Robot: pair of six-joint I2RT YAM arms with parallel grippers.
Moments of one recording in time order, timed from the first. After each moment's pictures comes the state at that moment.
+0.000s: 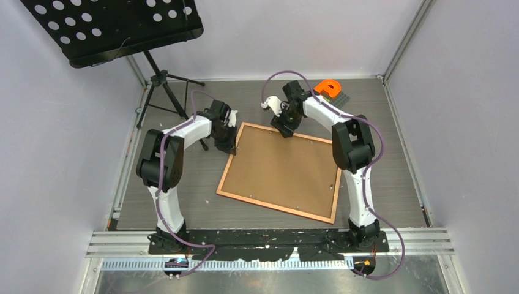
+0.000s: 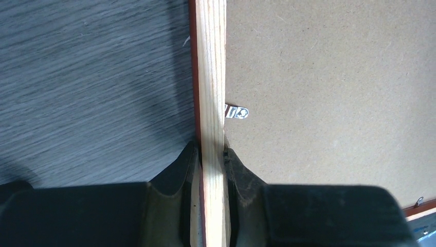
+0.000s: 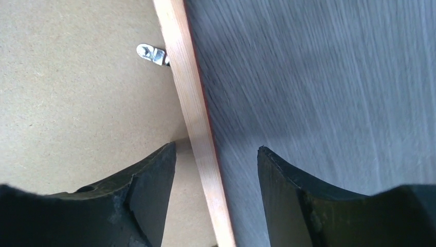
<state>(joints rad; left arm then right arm) -0.34 1.93 1.31 -0.59 0.26 -0.16 0.41 2.24 1.84 -0.76 -0.23 -0.72</state>
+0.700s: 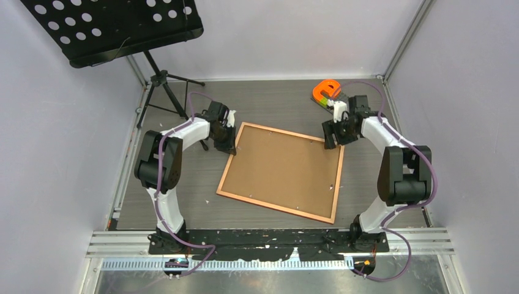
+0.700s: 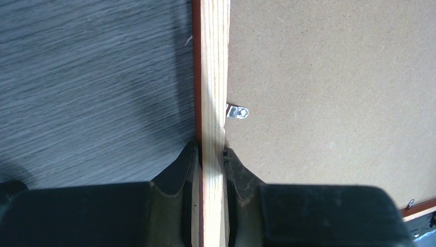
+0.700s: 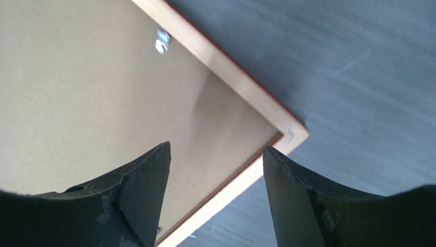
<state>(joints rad) -0.33 1.91 1.26 -0.53 0.28 -0.19 0.02 1.69 1.19 -0.60 -0.30 -0.32</state>
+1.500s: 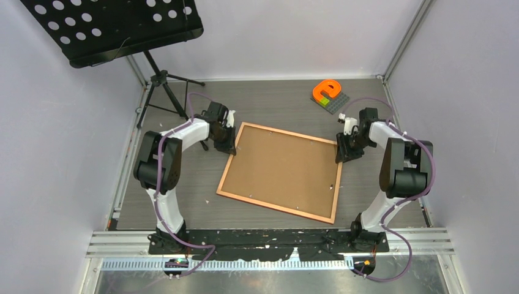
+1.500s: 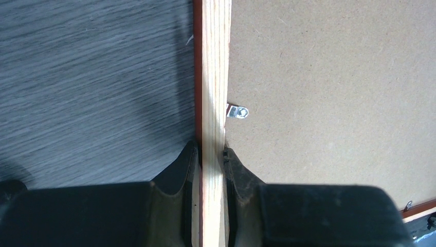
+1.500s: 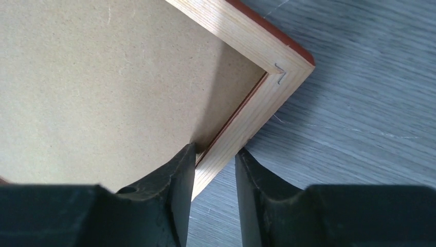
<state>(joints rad) -0.33 1.90 1.24 -0.51 0.28 -0.20 -0.13 1.74 1.05 -0.66 -0.34 -0.31</state>
